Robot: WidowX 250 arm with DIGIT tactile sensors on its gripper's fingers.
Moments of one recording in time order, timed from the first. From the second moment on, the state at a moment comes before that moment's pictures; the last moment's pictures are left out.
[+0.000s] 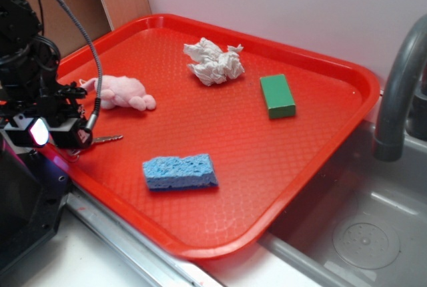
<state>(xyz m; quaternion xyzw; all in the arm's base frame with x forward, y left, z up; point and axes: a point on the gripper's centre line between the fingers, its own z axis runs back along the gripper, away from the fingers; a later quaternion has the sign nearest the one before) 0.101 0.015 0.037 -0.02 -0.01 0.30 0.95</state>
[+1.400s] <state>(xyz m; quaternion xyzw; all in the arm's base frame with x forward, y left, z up) 0.196 0.042 0.243 -0.06 -0.06 0.03 1.00</state>
